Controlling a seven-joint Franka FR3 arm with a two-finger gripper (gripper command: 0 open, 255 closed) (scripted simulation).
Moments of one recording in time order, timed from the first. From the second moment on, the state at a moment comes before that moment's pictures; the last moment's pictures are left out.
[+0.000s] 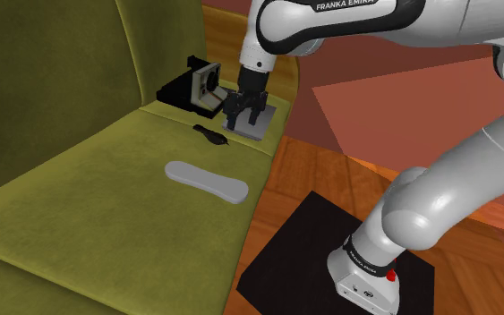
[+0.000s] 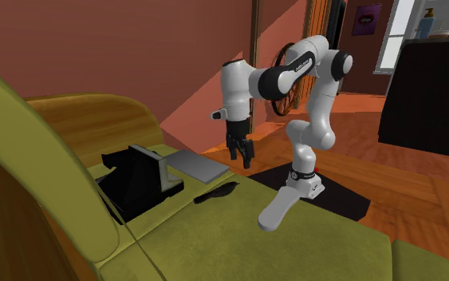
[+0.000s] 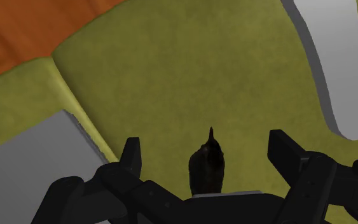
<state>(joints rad) -0.03 -0.26 0.13 -2.20 0.17 1.92 0.10</state>
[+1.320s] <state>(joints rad) -0.03 0.06 0.15 -2.05 0.16 2.13 0.19</state>
